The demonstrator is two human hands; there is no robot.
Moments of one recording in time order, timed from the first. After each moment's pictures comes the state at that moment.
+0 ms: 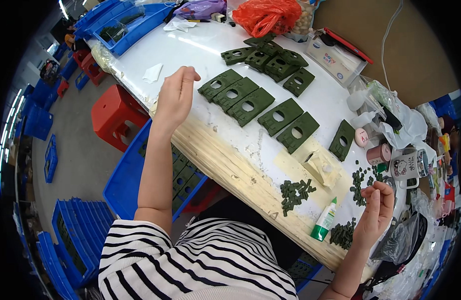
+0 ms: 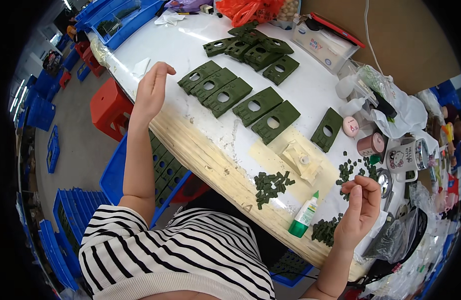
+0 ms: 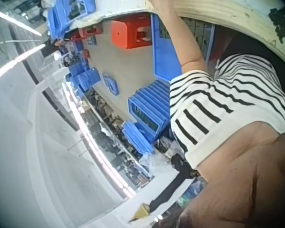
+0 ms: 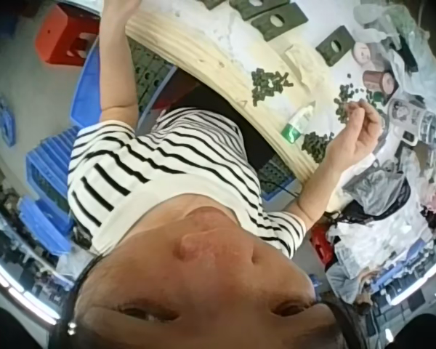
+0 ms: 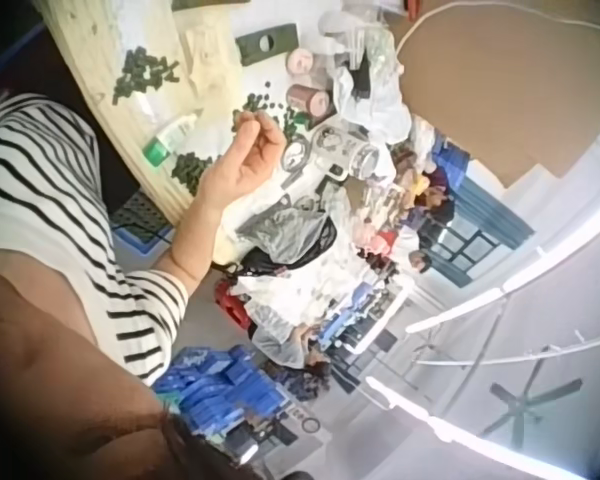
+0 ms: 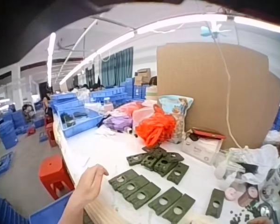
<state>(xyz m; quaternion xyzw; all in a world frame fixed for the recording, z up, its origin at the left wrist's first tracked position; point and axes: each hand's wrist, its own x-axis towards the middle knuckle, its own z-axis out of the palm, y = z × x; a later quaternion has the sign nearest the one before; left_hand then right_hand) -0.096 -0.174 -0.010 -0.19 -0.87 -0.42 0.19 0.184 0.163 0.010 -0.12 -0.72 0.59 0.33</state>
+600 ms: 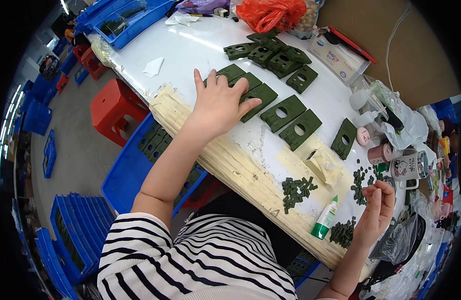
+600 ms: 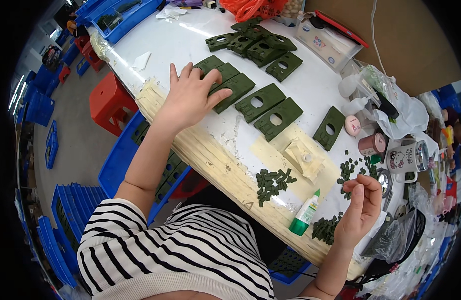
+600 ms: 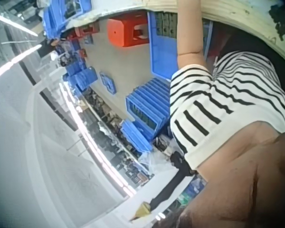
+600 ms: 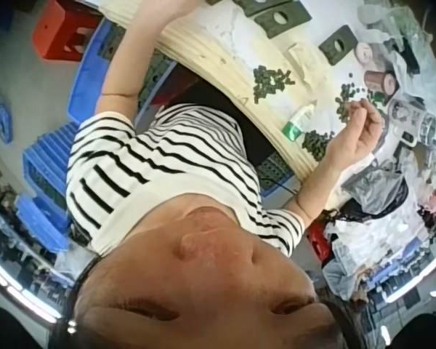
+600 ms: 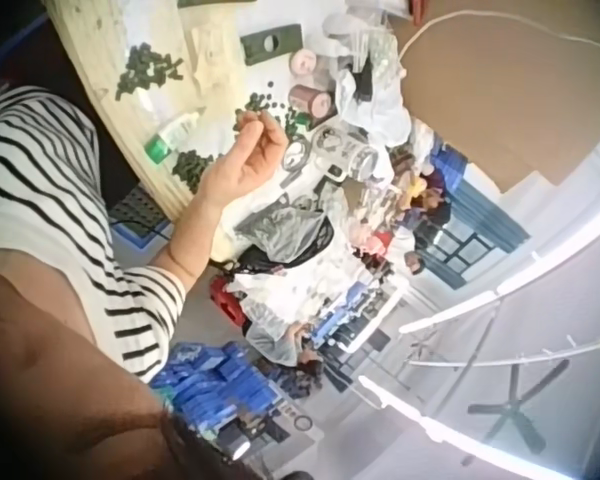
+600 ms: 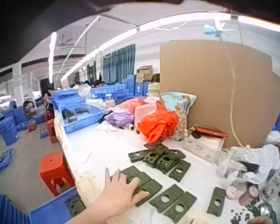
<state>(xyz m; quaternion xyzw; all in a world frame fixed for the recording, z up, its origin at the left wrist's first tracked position) -0.062 -0.108 -0.016 -0.26 -0.95 -0.07 0.16 0.183 0.164 0.009 -0.12 -0.72 0.59 0.33</state>
